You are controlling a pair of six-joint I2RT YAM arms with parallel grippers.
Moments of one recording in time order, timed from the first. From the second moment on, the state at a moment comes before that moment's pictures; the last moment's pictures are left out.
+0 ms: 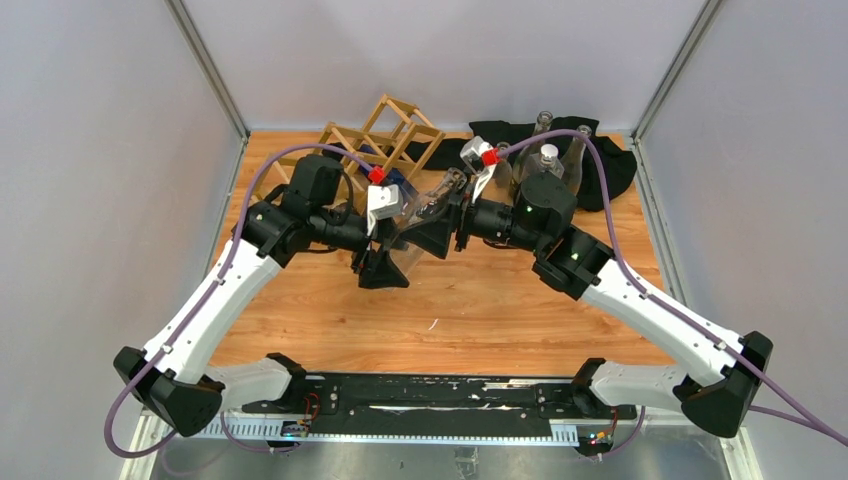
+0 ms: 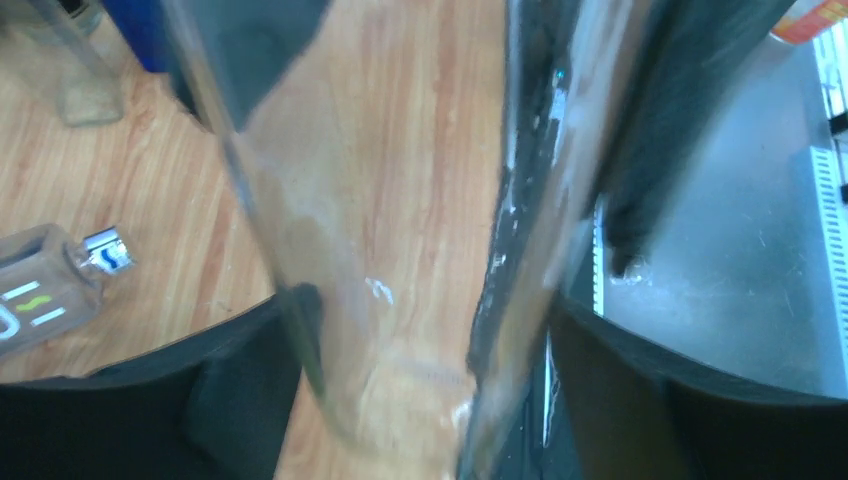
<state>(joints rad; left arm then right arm) -0.52 1.17 1.31 -0.88 0.94 0.39 0.86 1.15 1.17 0.04 -0.41 0.37</state>
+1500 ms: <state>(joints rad) -0.23 1.35 1.53 -1.05 0.63 0.57 0.48 1.12 0.91 -0.35 0.27 0.16</state>
